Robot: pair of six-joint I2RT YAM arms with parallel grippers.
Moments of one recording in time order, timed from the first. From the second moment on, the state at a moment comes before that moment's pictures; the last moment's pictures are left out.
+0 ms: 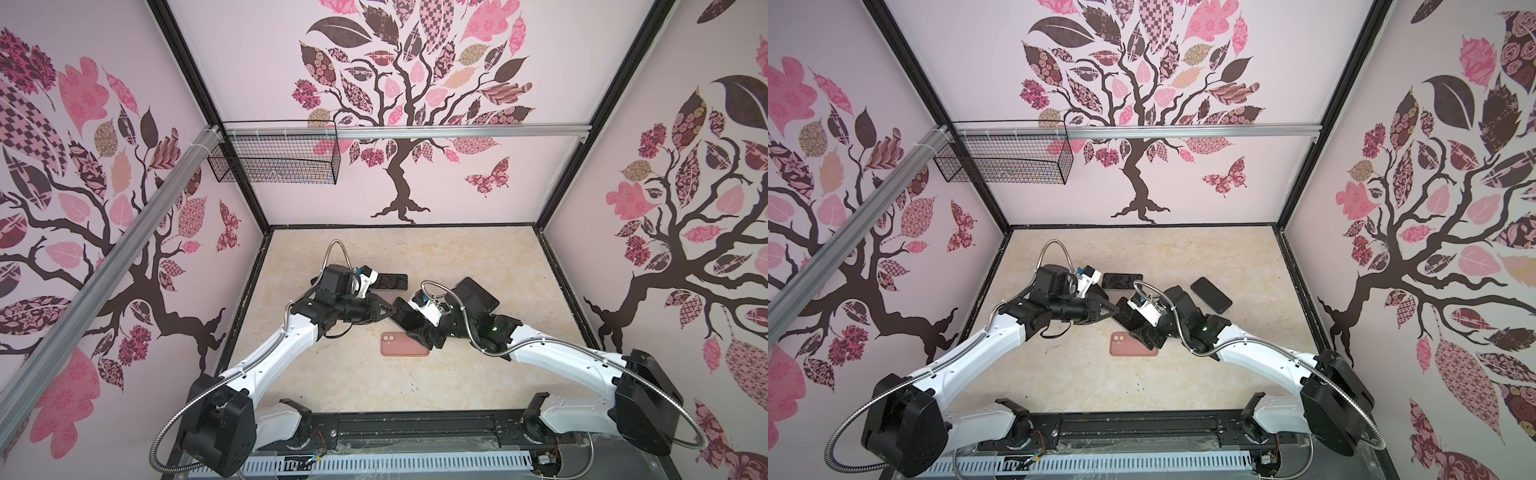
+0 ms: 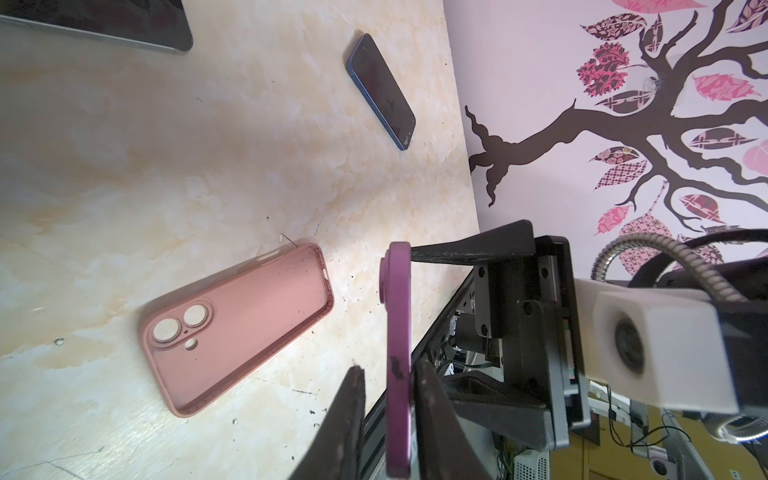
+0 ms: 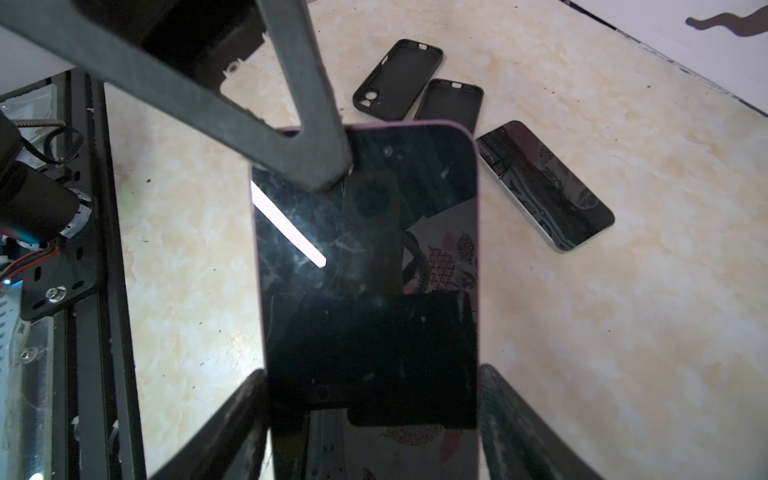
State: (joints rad) left arm -0.43 1.25 0.87 -0.36 0.74 -0.60; right arm 0.80 1.28 0.76 -0.10 -0.23 -0.11
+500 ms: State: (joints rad) left arm -0.43 1.25 0.86 -0.33 0.75 -0.60; right arm 0.81 1.26 0.76 -0.10 -0.18 -0.11
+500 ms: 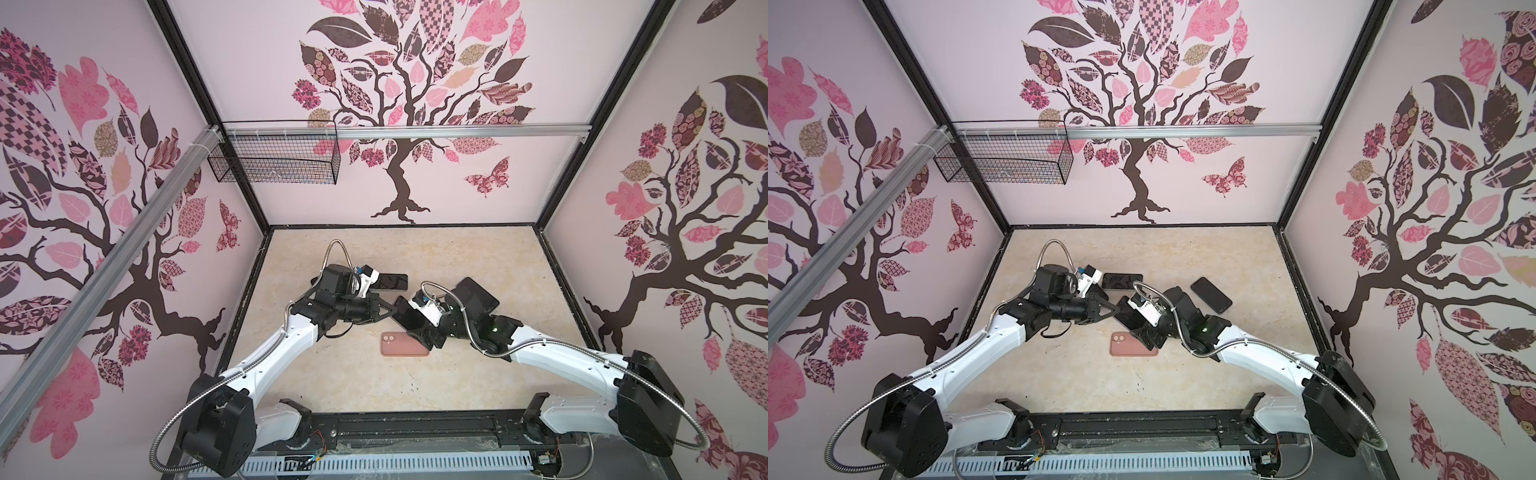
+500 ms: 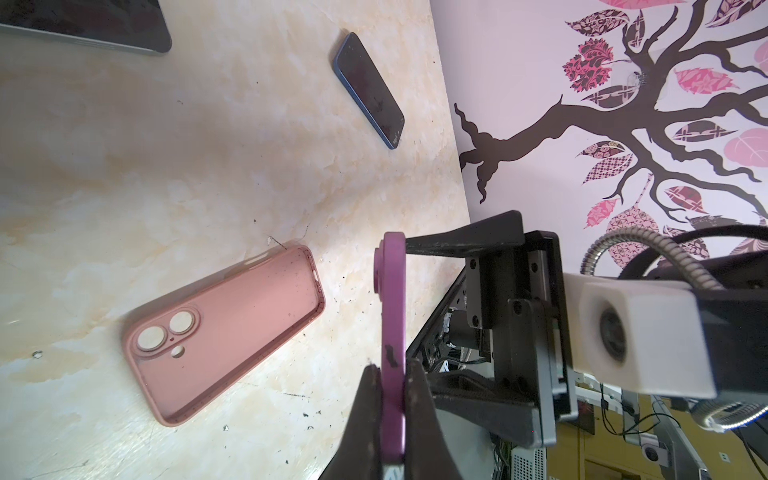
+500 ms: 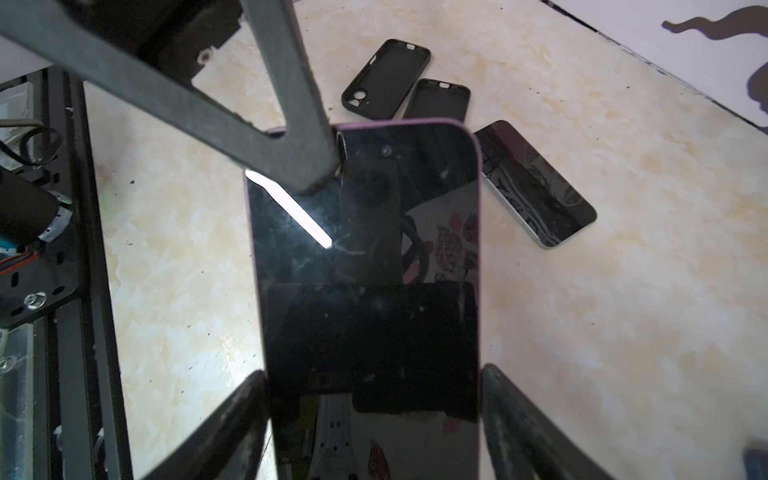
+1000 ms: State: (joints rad) left arm -0.43 1.18 0.81 -0.26 0.68 -0.62; right arm 0.81 0.98 0.63 -0.07 -0.03 0.00
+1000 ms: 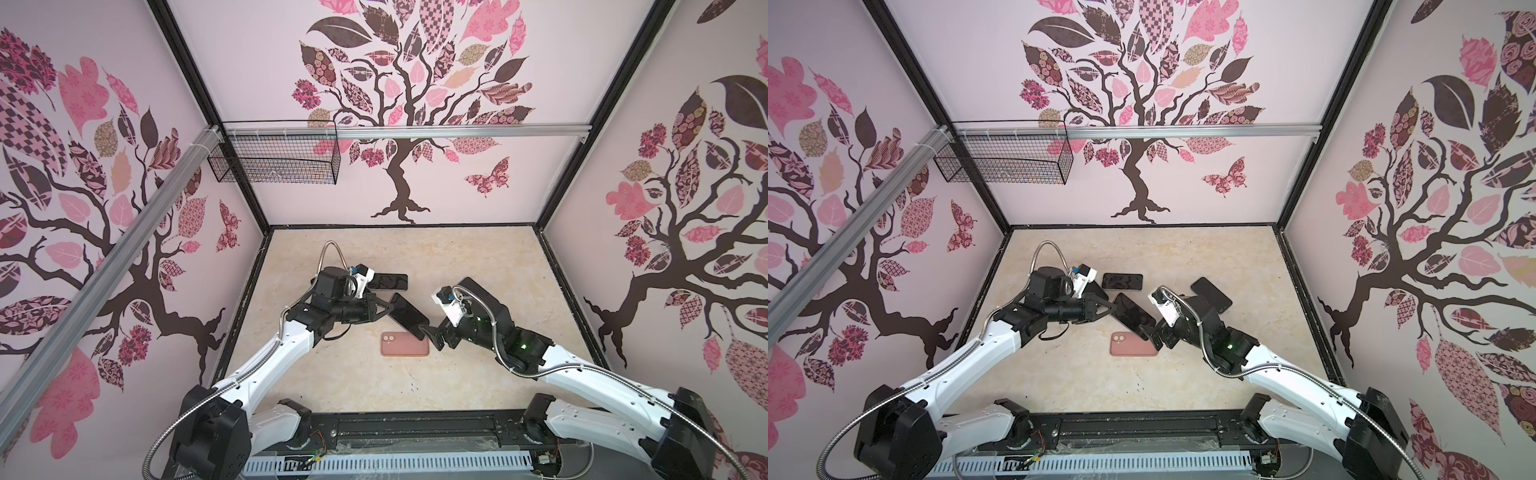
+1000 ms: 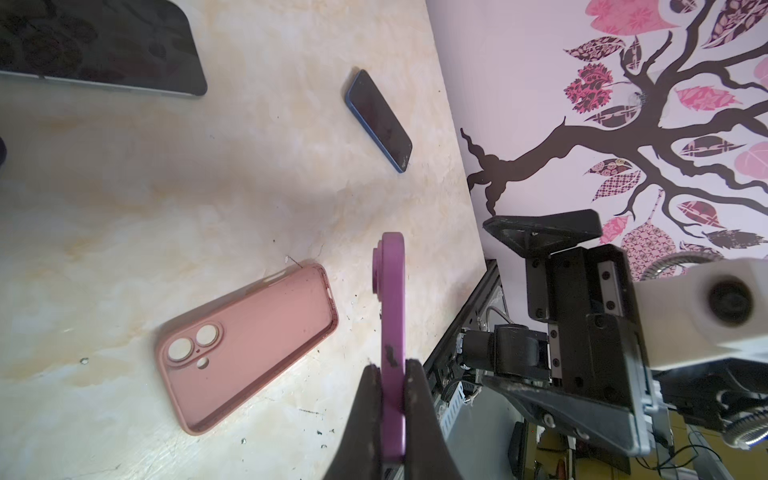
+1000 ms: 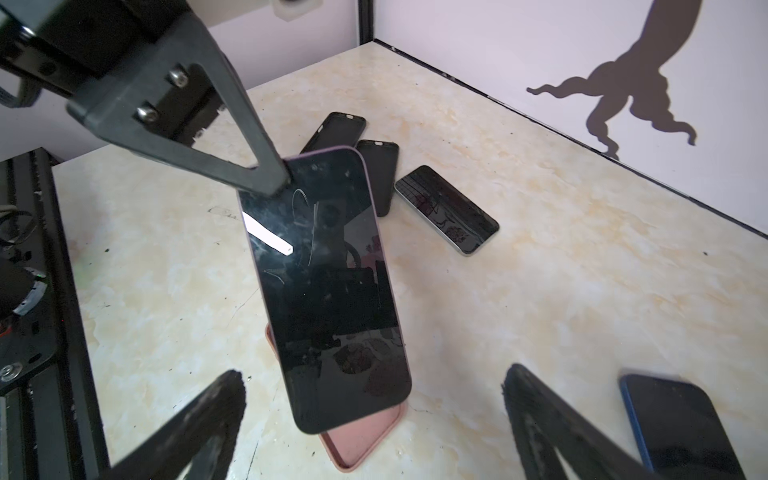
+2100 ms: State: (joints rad) left arm -0.35 0.95 0.51 0.49 0.82 -0.97; right arm 0.64 0.87 0.38 0.41 -0.32 0.70
